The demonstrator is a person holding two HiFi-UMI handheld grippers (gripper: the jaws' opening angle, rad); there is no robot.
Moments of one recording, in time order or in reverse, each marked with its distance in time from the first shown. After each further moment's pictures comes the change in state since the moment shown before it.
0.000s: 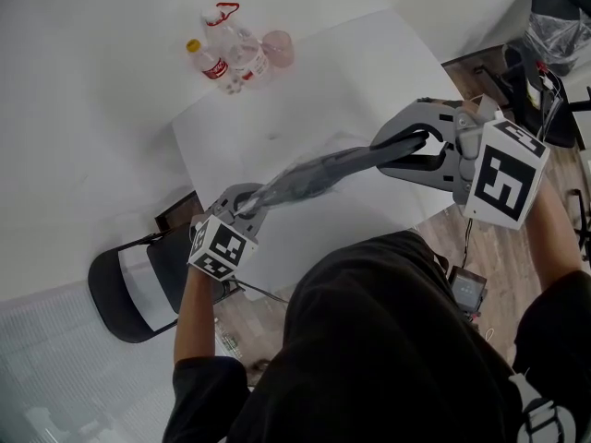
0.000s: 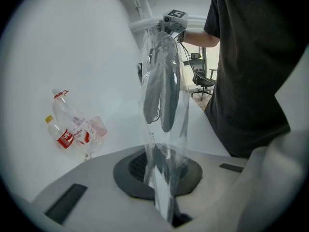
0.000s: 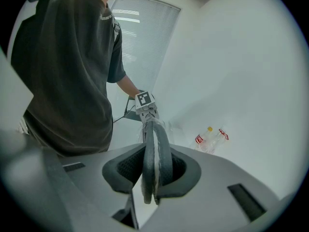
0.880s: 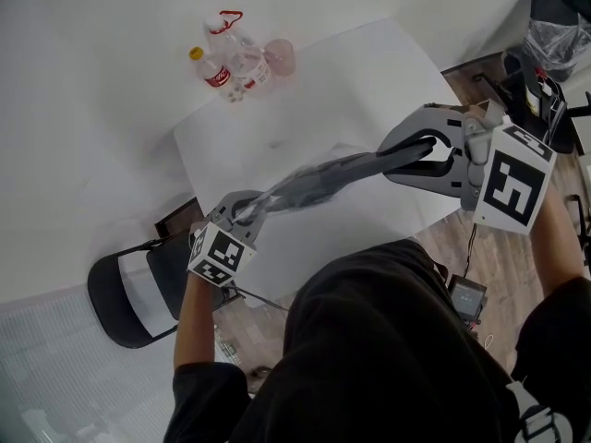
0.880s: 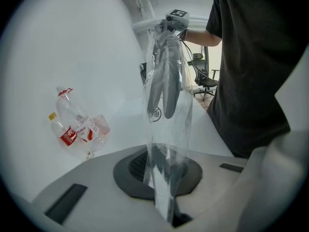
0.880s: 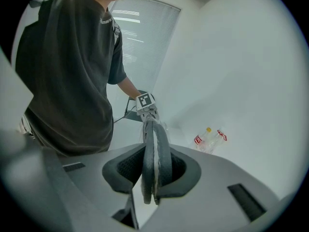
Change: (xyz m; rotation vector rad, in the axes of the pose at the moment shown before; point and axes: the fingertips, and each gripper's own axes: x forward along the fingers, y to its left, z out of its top) left arm -0.002 0.007 -0.006 -0.017 -0.004 0.022; right arm -0.011 -0.003 0.003 -0.005 0.002 0.003
